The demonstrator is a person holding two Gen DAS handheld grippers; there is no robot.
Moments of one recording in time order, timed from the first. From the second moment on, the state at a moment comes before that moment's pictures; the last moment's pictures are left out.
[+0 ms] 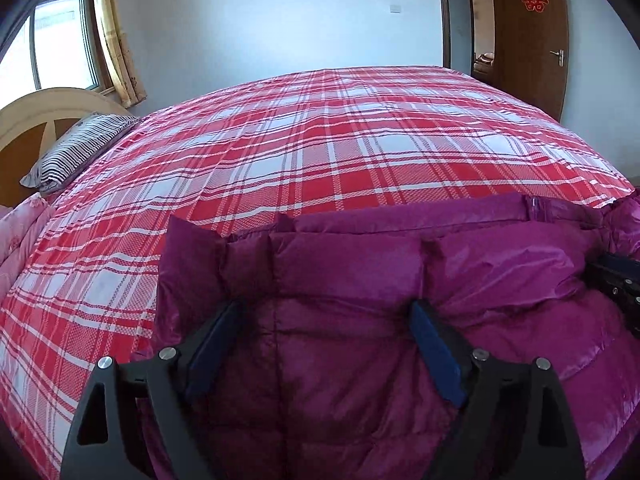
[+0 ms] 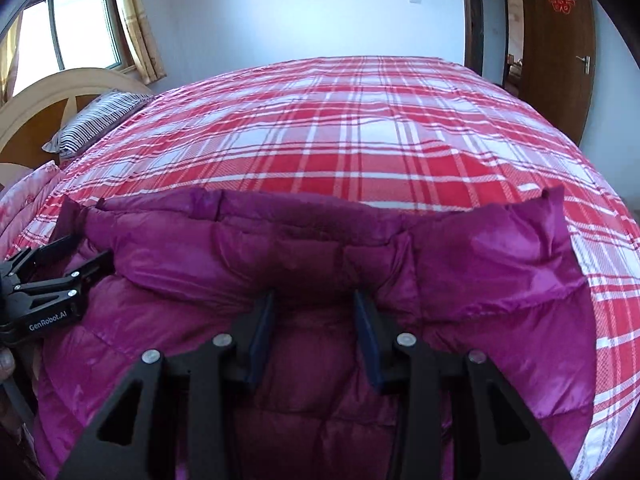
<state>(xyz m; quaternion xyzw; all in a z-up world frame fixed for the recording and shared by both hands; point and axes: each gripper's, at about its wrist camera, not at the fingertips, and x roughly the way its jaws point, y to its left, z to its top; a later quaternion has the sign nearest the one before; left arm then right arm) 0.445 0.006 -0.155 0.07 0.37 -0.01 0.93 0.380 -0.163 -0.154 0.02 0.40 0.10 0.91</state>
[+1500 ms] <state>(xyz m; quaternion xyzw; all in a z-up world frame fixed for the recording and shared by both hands) 0.447 0.008 -0.161 0.07 0.38 -0.01 0.92 0.388 -0.154 -0.164 0.00 0.41 0.09 0.91</state>
